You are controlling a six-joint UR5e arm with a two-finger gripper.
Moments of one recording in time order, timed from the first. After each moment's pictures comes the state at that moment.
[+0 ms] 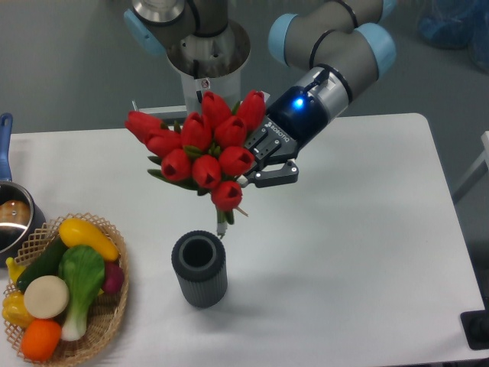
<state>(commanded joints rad) 2.70 -1.81 -1.79 -0.83 0.04 1.30</state>
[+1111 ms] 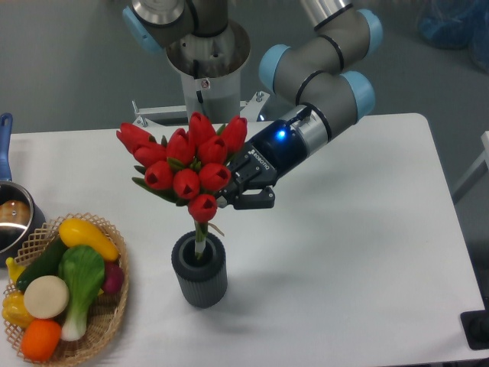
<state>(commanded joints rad) 2.67 -1.87 -1.86 -0.83 0.02 1.43</state>
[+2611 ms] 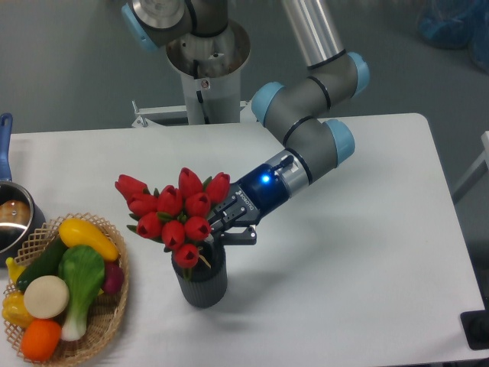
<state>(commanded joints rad) 2.62 -2.01 -1.89 -0.80 0.04 1.53</state>
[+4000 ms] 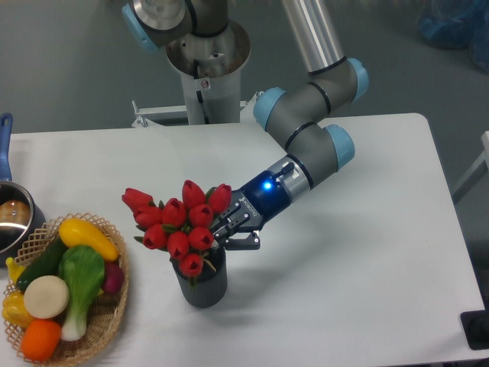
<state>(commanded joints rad) 2.63 -2.03 -1.89 -0.79 0.08 1.55</state>
